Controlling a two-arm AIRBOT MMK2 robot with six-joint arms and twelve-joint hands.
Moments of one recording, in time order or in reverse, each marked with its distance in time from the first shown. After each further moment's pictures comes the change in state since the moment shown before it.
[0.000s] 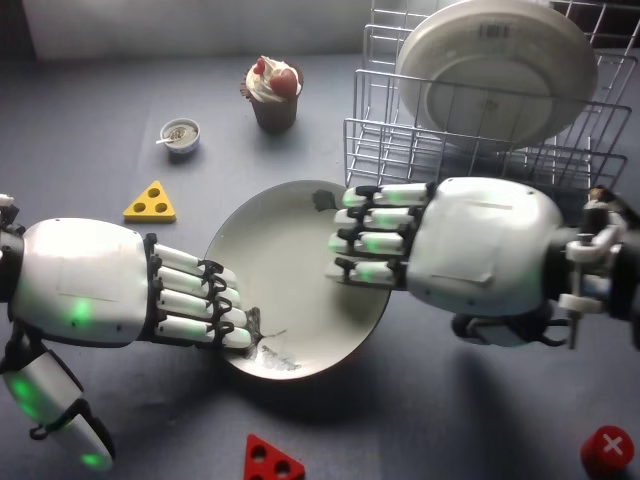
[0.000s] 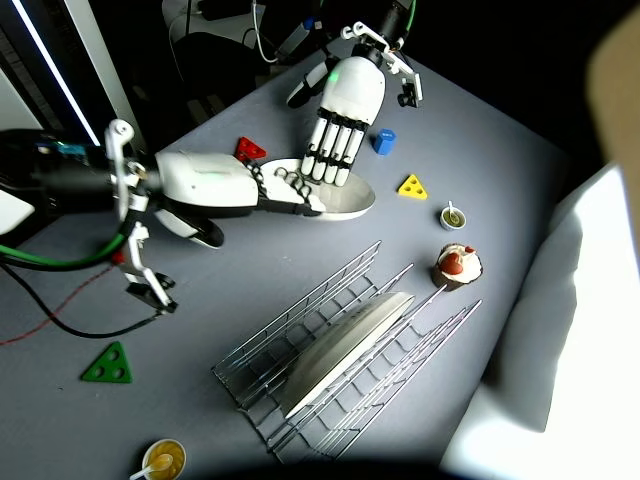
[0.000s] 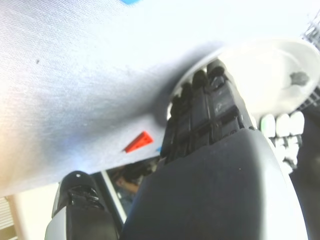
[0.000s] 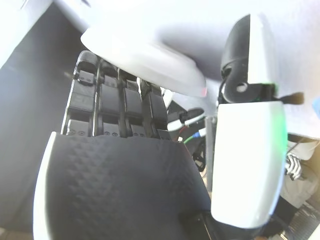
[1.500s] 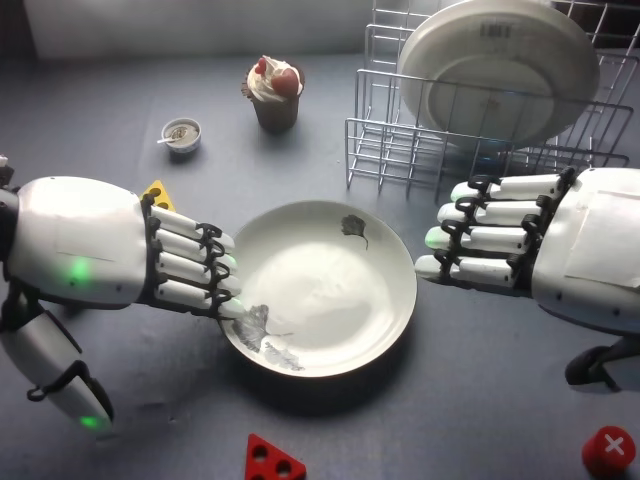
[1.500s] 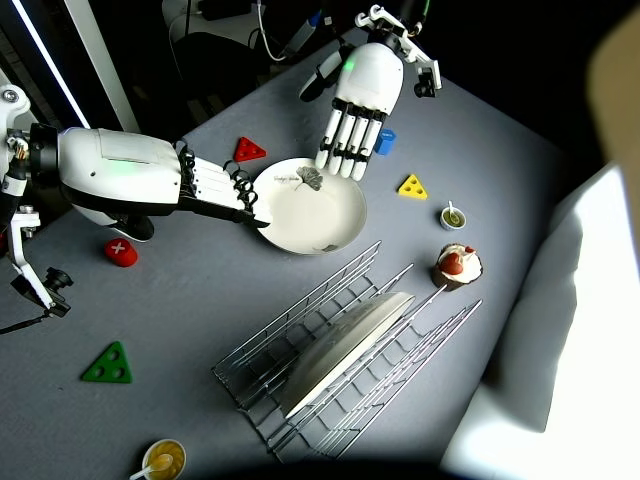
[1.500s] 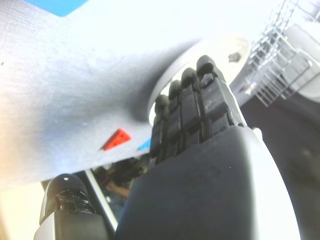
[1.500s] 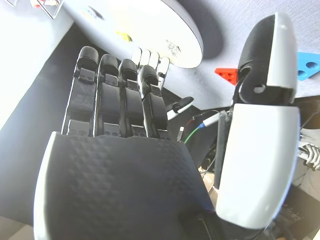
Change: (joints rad) left arm -0.097 0.022 0.005 -0.031 -0.009 -0.006; right arm -0.033 0.362 -0.289 0.108 -0.013 0.013
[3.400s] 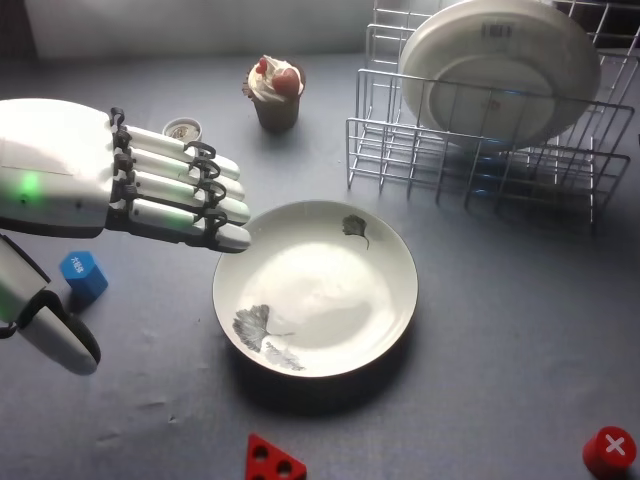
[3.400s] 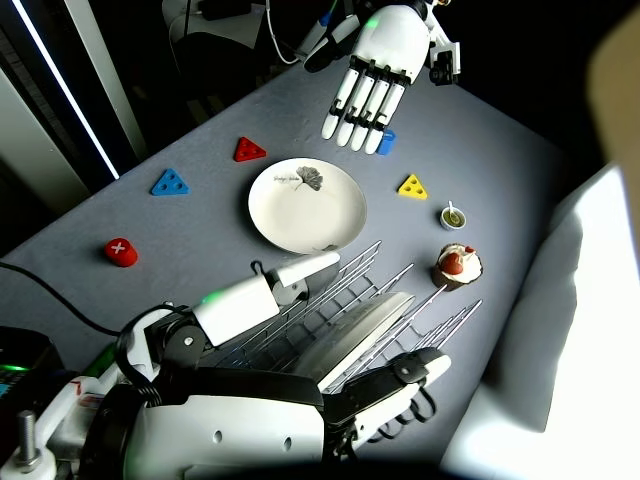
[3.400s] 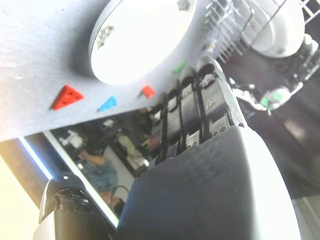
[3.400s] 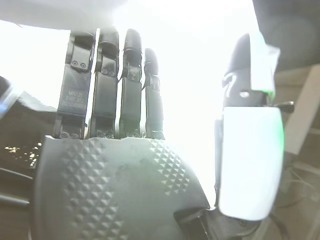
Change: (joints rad) left arm -0.097 0.010 0.123 -0.112 -0.272 -0.086; right arm 0.167 -0.327 0.833 -0.025 0.173 1.782
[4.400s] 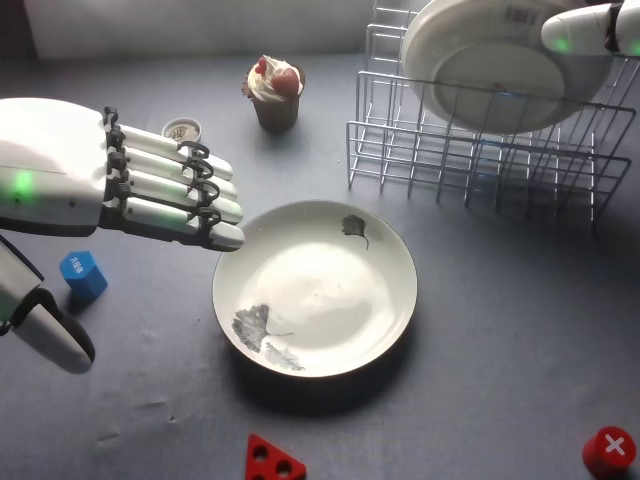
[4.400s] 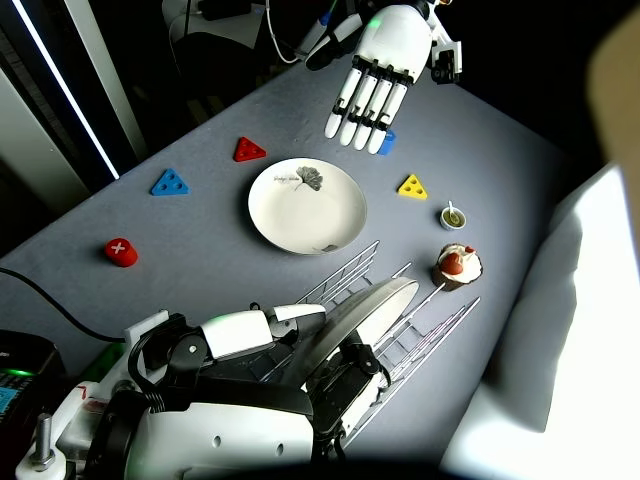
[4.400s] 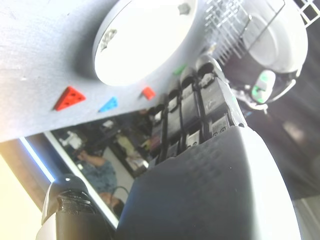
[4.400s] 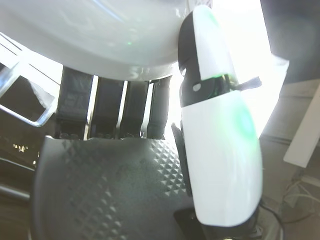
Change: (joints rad) left arm 0.005 0.000 0.020 -0.008 -0.011 0.000; right arm -0.027 -0.010 0.005 0.073 -0.046 -0.011
